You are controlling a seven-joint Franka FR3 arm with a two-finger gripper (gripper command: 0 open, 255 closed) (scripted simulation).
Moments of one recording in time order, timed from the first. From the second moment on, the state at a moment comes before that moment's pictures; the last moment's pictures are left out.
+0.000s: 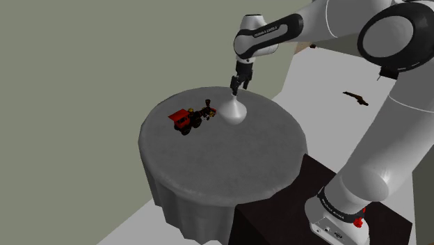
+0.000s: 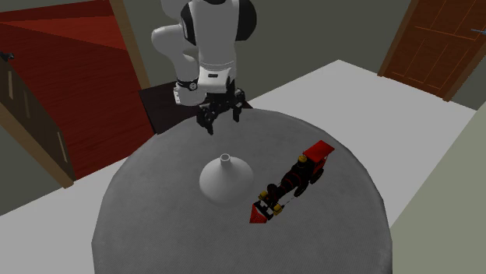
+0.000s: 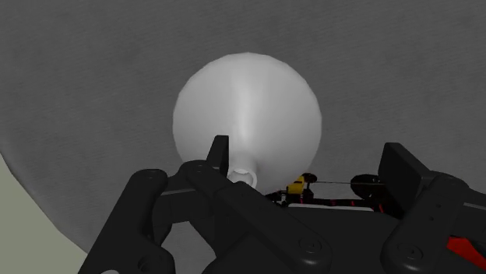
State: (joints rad) arm -0.08 0.14 -0.07 -1.93 0.02 2.08 -0.29
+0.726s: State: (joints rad) arm -0.11 0.39 -0.07 -1.73 0.04 2.13 -0.34
